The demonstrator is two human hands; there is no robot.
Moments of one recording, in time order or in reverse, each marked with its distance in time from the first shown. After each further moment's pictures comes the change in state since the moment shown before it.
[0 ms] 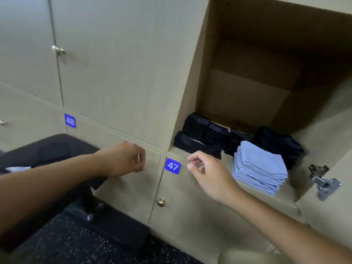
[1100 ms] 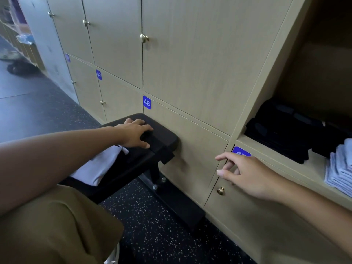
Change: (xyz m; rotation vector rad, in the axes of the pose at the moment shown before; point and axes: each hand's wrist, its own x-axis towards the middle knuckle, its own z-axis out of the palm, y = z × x) left_hand -0.054 -0.173 -0.002 0.333 -0.084 -0.481; right_hand 0.026 -0.025 0.061 0.038 -0.470 -0.130
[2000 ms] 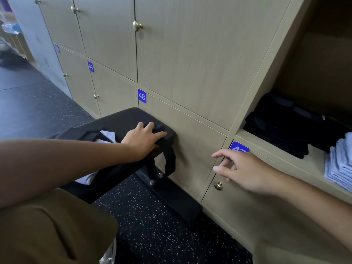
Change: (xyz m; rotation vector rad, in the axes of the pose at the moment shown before) left_hand -0.015 0.059 0.031 0.162 0.229 0.104; right_hand 0.012 0.009 0.005 0.009 -0.051 0.028
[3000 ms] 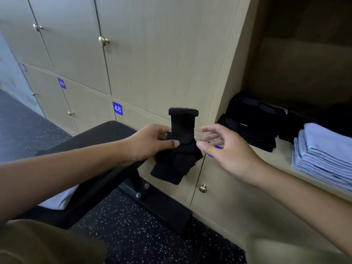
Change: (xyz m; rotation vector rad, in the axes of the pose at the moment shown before) left_hand -0.010 0.066 -0.091 -1.341 -0.171 0.160; right_hand -0.018 -0.033 -0.027 0.387 0.413 -0.052
